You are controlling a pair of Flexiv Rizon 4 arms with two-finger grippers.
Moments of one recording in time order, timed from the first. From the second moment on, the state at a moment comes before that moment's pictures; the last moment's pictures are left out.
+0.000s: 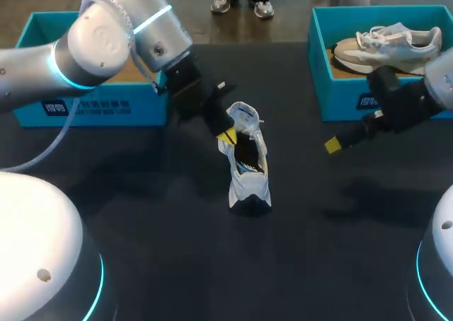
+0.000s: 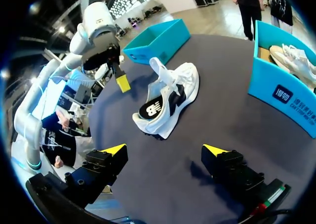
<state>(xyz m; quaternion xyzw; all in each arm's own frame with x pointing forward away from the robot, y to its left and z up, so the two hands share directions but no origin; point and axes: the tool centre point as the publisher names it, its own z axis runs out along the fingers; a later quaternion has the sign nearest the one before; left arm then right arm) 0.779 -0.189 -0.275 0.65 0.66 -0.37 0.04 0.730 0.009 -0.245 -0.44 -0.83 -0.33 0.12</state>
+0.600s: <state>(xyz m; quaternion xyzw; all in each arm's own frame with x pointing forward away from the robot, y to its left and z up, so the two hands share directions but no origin) 0.777 -0.187 -0.264 0.69 0.66 -0.29 -0.04 0.733 -0.015 -0.175 -0.44 -0.82 -0.34 0.13</state>
